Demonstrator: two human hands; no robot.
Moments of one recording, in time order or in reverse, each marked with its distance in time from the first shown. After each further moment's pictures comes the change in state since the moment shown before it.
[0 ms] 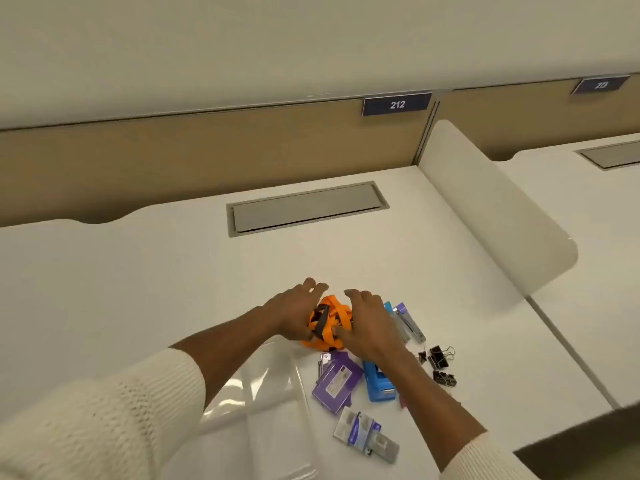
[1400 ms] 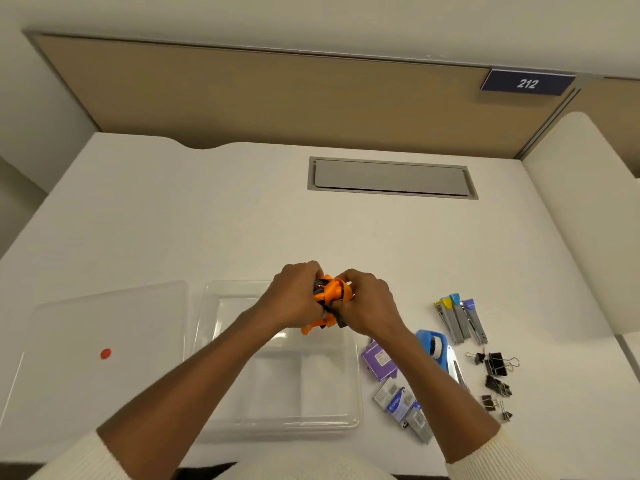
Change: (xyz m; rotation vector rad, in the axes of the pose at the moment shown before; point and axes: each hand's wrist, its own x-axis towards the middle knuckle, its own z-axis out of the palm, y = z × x) left_hand -0.154 -0.015 -0.002 -0.583 0.282 -0.467; right_hand -0.019 -0.122 0.018 0.246 -0.212 -0.102
